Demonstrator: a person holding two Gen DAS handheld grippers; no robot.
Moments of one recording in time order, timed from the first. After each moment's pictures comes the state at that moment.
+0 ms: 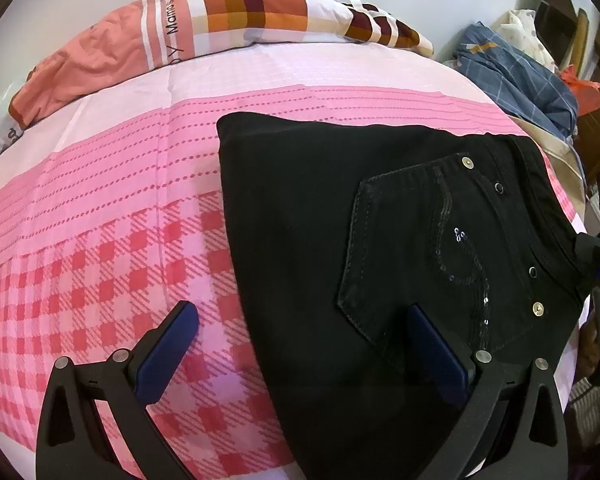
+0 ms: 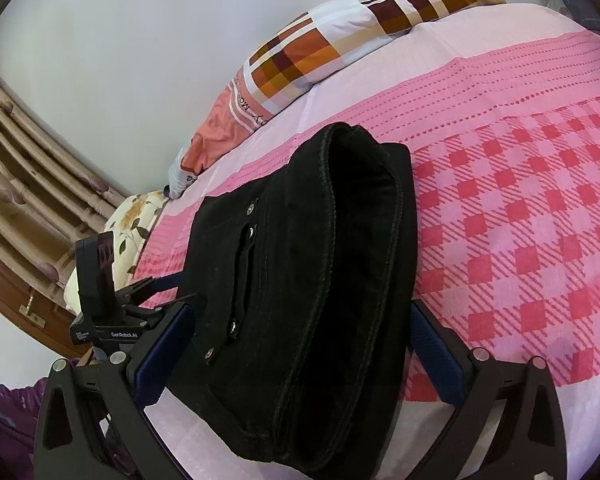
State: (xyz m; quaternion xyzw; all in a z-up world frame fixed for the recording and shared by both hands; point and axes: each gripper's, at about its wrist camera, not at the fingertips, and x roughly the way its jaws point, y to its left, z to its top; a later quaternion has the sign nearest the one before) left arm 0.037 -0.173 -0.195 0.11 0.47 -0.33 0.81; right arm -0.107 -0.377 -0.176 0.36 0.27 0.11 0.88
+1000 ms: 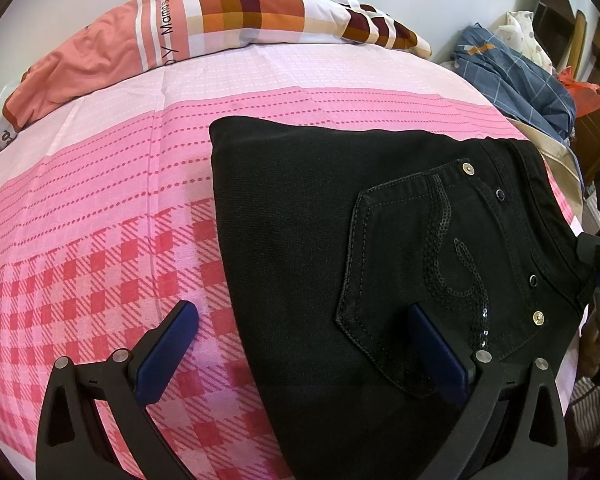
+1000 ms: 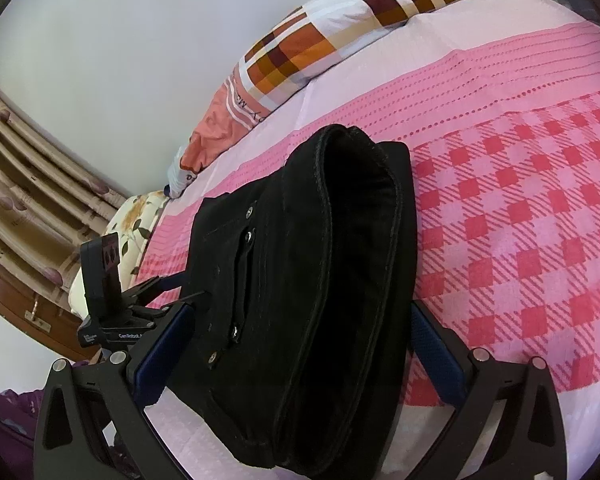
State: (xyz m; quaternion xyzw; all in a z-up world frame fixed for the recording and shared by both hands) left arm 0.043 -0.178 -0.199 0.11 0.47 -0.34 0.81; right arm -0.102 -0.381 -0.175 0.37 0.29 0.12 0.87
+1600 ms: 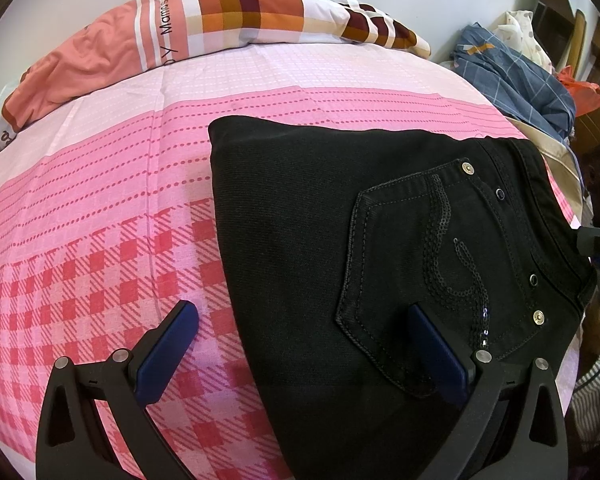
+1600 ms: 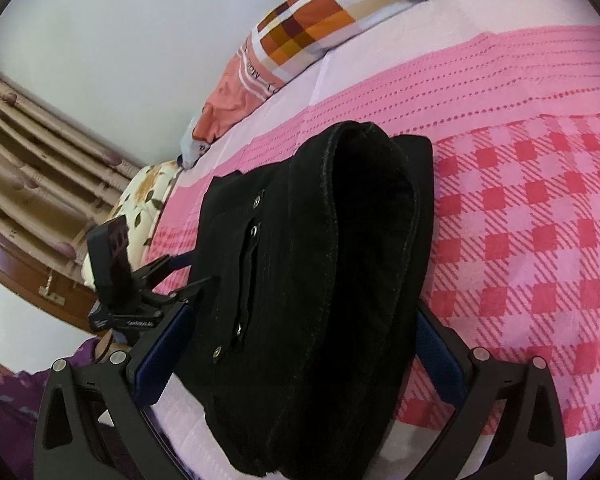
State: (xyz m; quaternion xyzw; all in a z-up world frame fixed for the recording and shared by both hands) left arm 0.041 -0.178 -0.199 0.11 0.47 -0.34 0.81; right arm -0.086 -0.391 -0.175 0.36 0.33 0.18 0.85
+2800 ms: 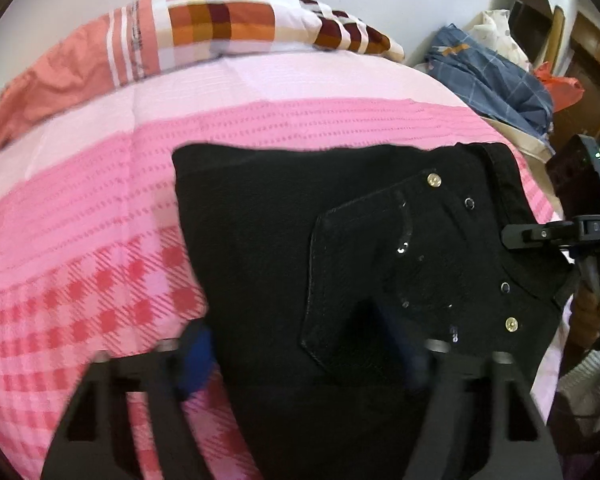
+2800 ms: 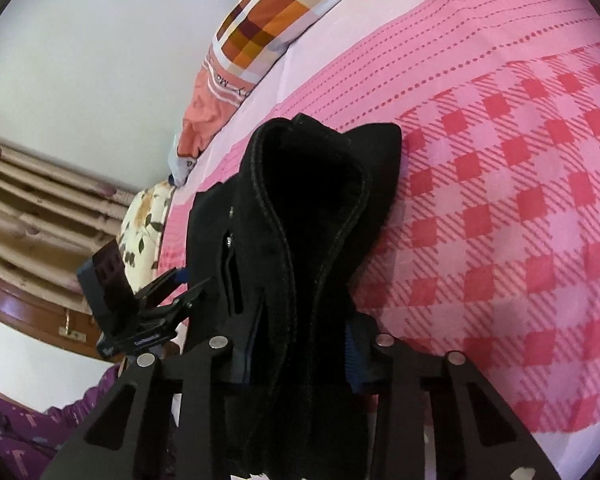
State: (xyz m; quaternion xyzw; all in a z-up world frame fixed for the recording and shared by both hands) left arm 0.039 -0.188 -0.186 0.11 0.45 -0.37 0.80; right arm -0.087 -0.406 -0.193 0.45 0.34 0.17 0.81
